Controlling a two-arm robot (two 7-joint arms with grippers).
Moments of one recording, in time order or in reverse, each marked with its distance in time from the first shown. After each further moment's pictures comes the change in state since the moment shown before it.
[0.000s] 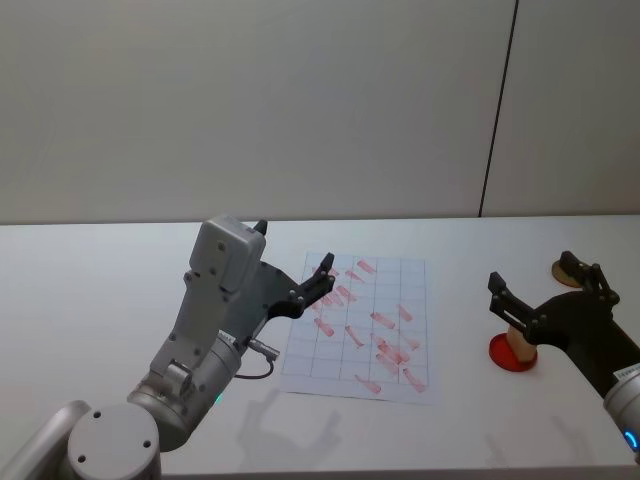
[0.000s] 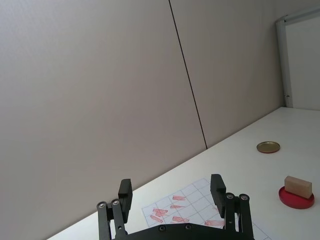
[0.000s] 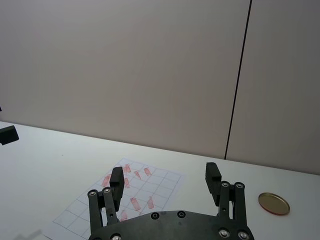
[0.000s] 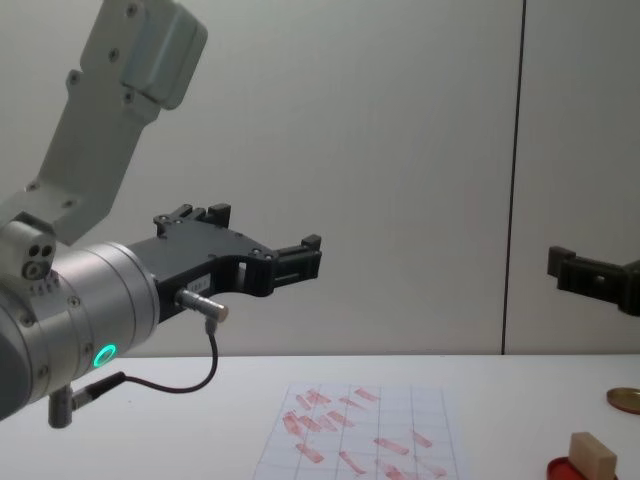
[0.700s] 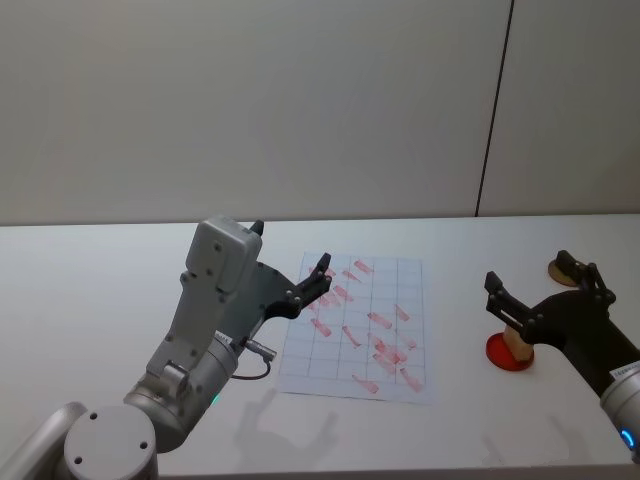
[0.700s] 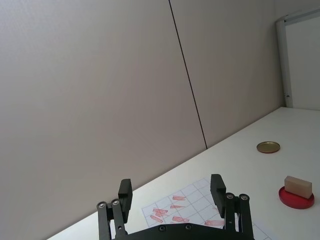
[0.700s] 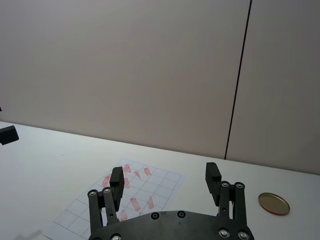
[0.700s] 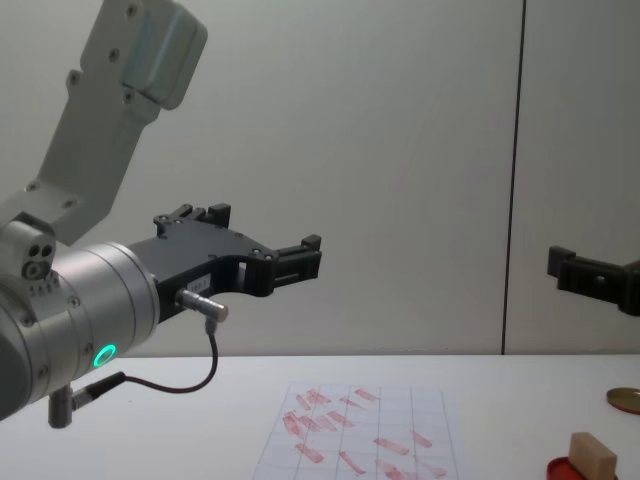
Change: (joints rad) left arm 0.000 0.000 0.000 0.000 0.000 0.000 0.000; right arm 0.000 0.000 0.000 0.000 0.000 0.000 0.000
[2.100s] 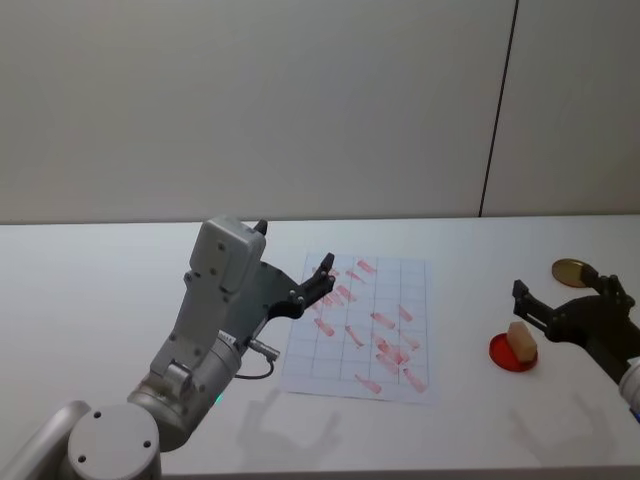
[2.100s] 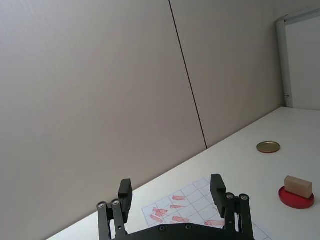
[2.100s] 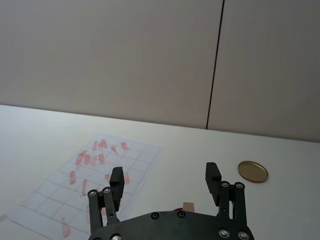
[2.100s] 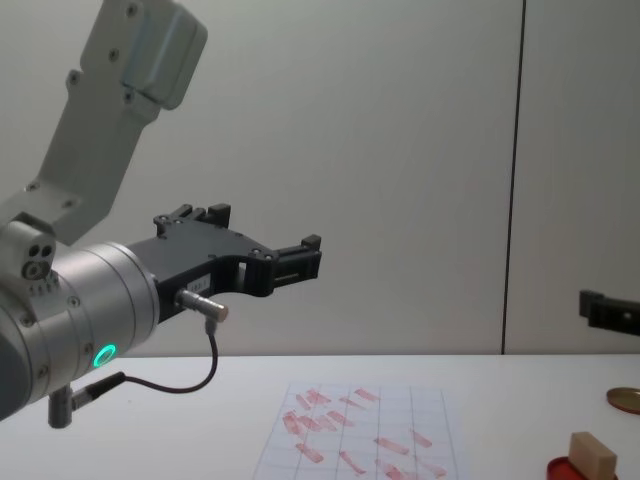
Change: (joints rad) left arm 0.000 0.000 0.000 0.000 0.000 0.000 0.000; right arm 0.072 0.004 0.034 0.095 0.033 0.131 0.003
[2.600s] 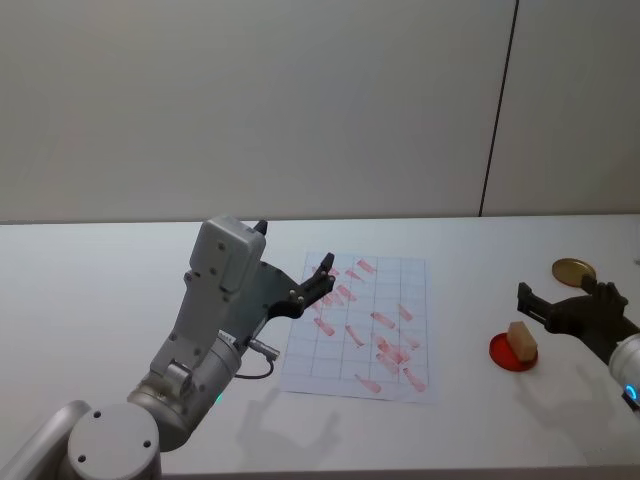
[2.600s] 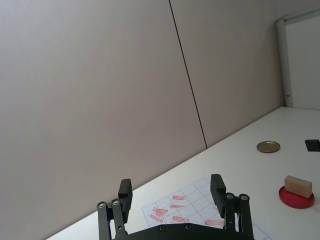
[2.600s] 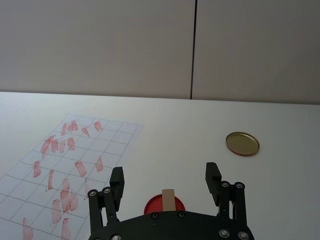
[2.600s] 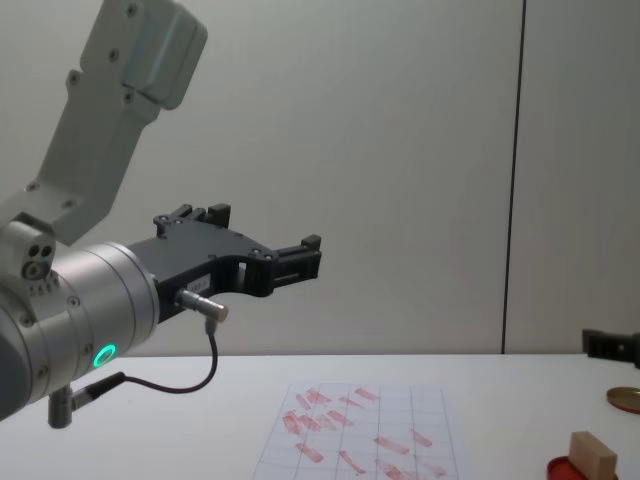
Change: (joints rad) left arm 0.000 0.000 0.000 0.000 0.000 0.000 0.000; right arm 0.152 -0.051 0.006 0.212 0.009 0.102 -0.002
